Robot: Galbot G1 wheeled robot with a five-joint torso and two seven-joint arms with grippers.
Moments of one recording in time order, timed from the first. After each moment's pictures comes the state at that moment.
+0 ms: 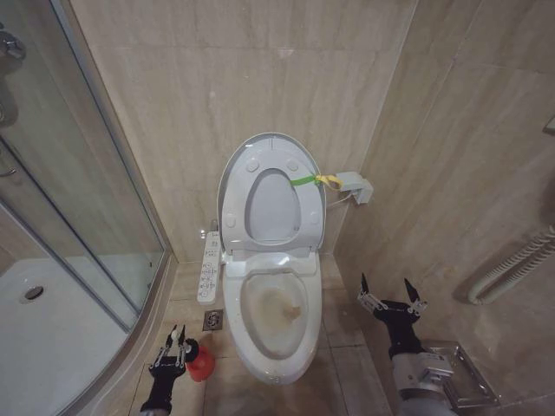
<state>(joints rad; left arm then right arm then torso) 1.62 -1.37 -0.53 -1.71 -0.07 -0.45 -0.08 -1.65 1.43 0.58 2.22 0.12 0.01 0.25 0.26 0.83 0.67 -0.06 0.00</state>
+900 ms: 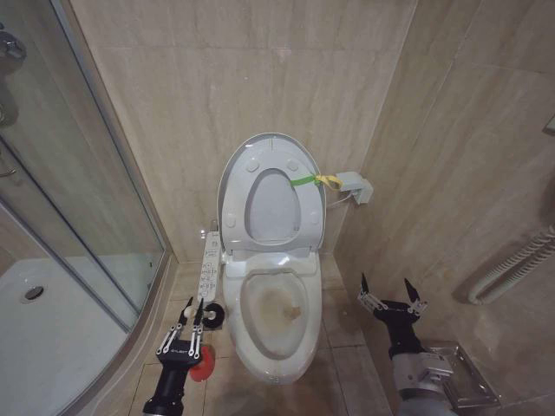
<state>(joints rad) 1.79 -1.38 -0.45 -2.15 -0.03 -0.45 -0.03 -1.65 1.43 0.58 2.22 0.12 0.01 0.25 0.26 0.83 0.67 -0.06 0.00</state>
